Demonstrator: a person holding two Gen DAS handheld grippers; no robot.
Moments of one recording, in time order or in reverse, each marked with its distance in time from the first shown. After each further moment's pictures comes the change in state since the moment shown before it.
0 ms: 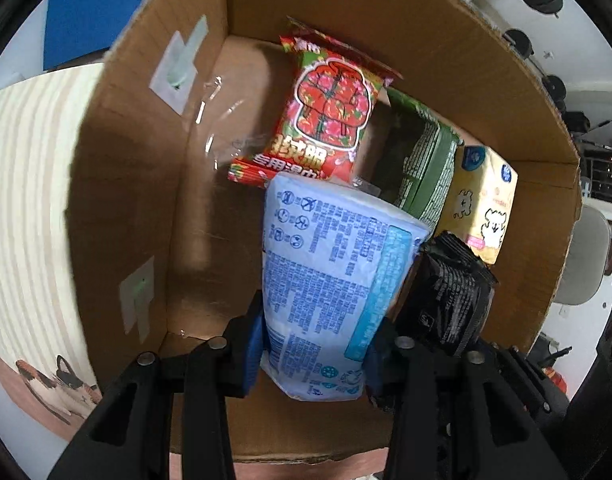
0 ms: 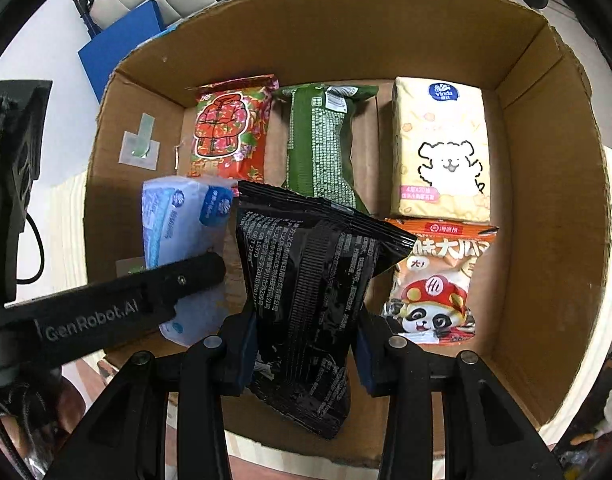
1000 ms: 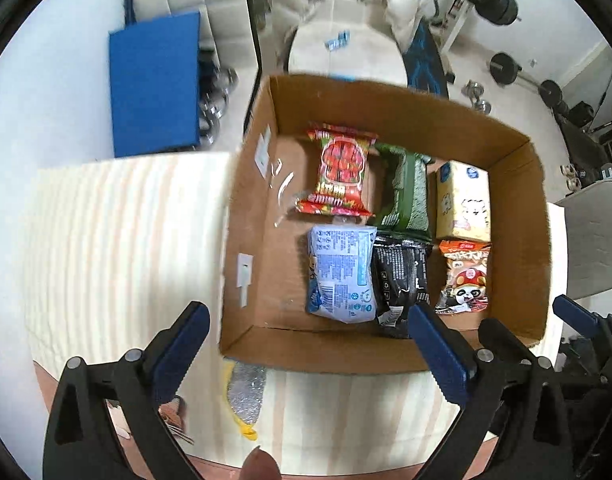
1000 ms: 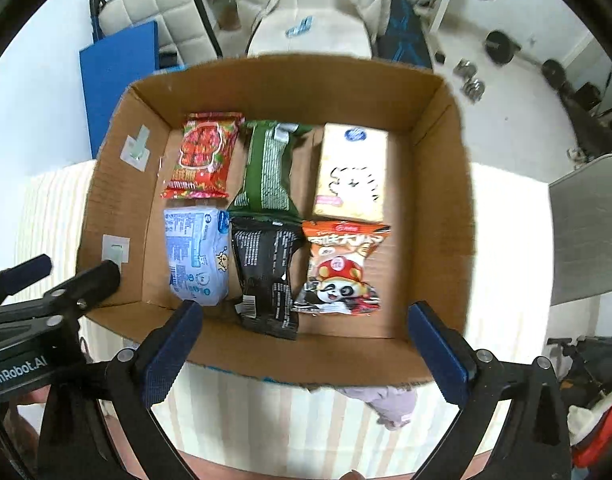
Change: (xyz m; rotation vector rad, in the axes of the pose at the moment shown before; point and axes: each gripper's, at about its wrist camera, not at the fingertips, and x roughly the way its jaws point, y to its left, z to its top) left arm -0.098 -0.012 -0.102 0.142 -0.408 0.223; right arm -0.075 -0.005 -0.058 -0.071 -0.185 -0.207
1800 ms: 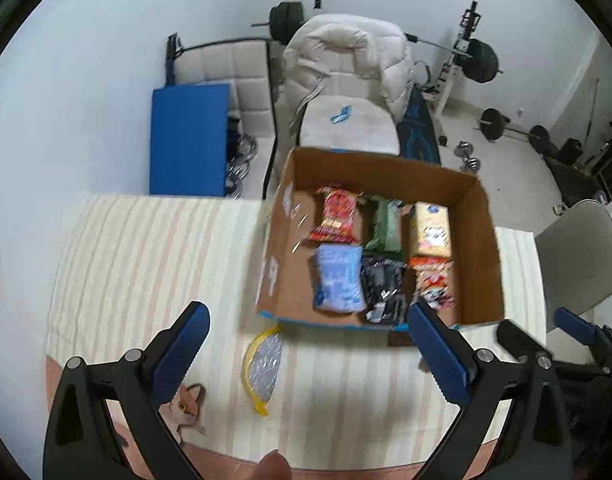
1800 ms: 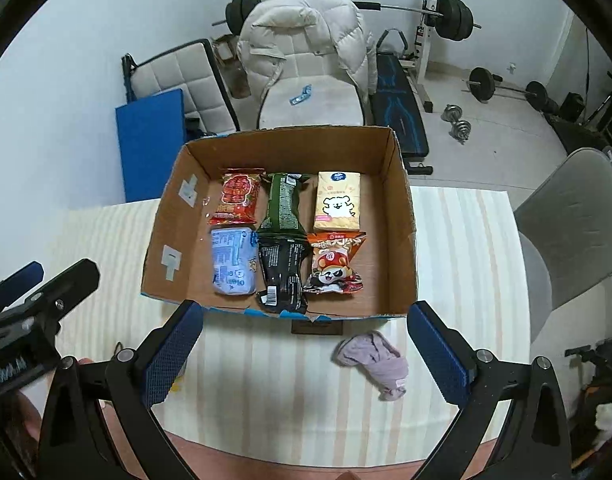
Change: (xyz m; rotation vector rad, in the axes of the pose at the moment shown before) left arm -0.094 0.005 -0.068 -0.028 -0.257 0.027; right arm -0.119 -0.024 -0.076 0.054 -0.240 0.067
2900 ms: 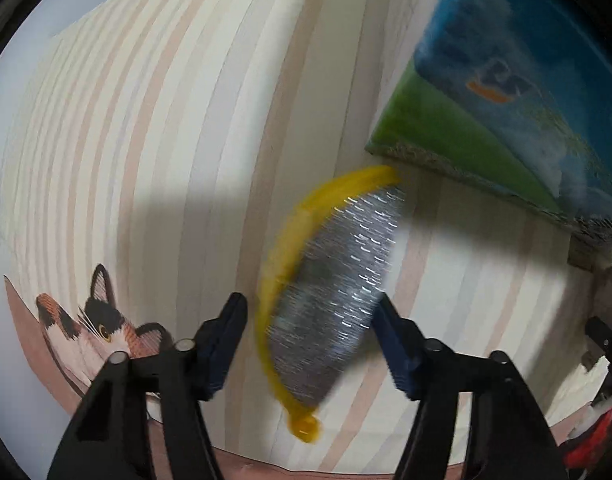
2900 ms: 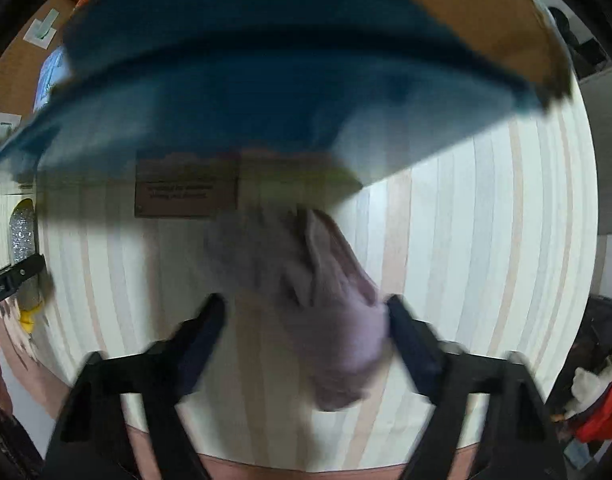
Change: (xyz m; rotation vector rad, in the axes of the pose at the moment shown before) left arm 0.240 0.056 -0.109 -0.088 0.521 0.084; right arm 0.220 -0.083 -0.101 0.014 0.483 -0.084
